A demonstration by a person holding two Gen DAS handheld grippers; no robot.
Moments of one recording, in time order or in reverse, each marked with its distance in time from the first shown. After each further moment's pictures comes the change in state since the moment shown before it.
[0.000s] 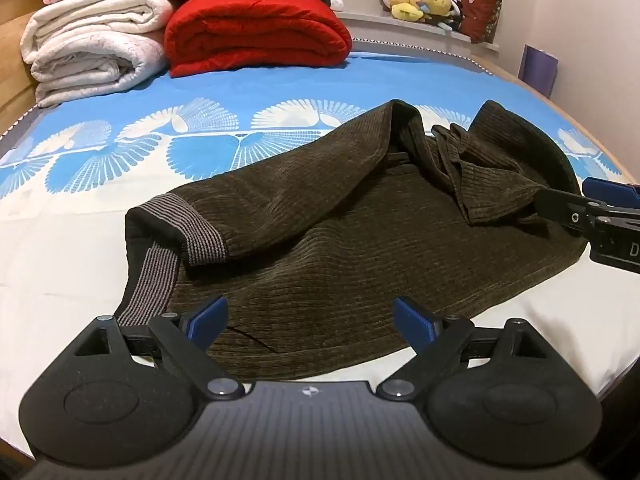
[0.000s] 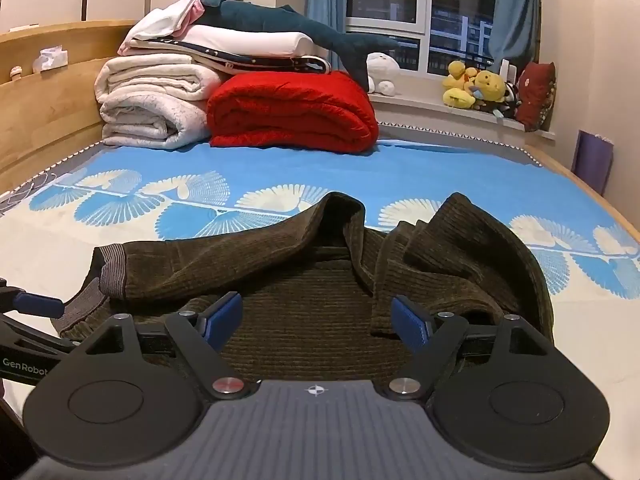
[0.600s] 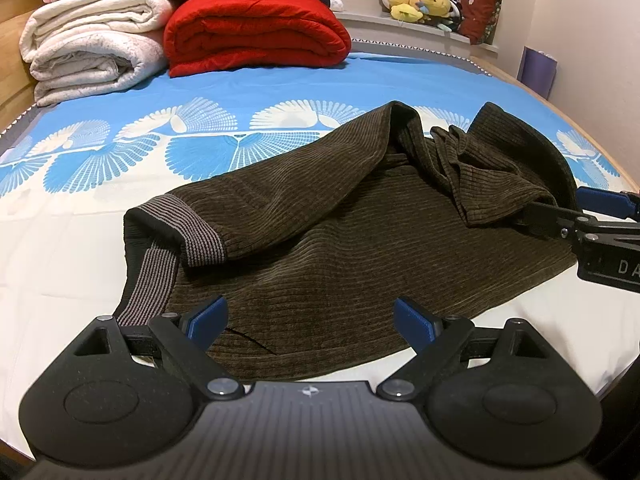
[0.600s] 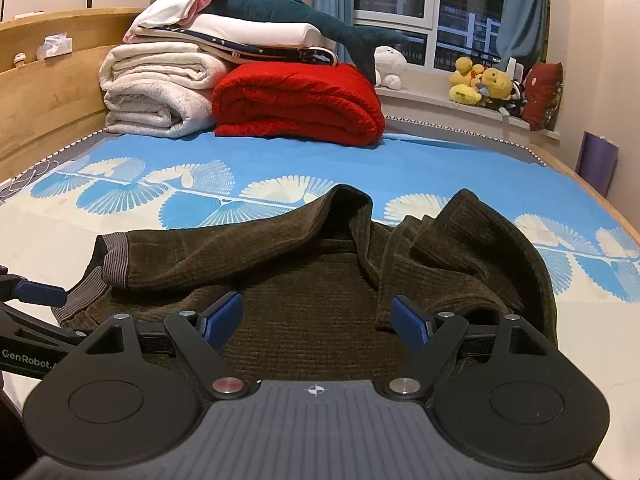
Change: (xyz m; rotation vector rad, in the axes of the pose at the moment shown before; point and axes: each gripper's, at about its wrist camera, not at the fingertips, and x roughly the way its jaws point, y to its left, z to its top) left arm 0.000 0.001 0.001 -0.001 0.001 -0.002; right arm 0.004 0.009 0.002 -0.025 0.035 0.003
